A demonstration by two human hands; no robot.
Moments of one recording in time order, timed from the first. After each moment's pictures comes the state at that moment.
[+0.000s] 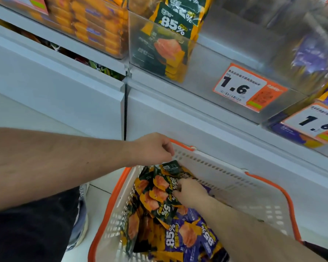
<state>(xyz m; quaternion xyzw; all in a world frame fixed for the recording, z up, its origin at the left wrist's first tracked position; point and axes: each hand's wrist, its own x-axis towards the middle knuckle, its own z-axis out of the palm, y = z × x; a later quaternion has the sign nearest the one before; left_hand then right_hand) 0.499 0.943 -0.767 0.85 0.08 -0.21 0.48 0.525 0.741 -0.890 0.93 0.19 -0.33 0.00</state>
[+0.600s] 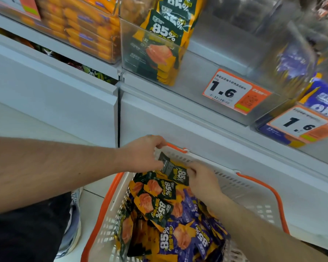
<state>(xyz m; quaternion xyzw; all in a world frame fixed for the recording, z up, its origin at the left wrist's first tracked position) 0.495 0.947 -0.775 0.92 0.01 -0.15 0.37 0.537 0.723 -0.834 0.96 0.14 -0.14 -0.18</state>
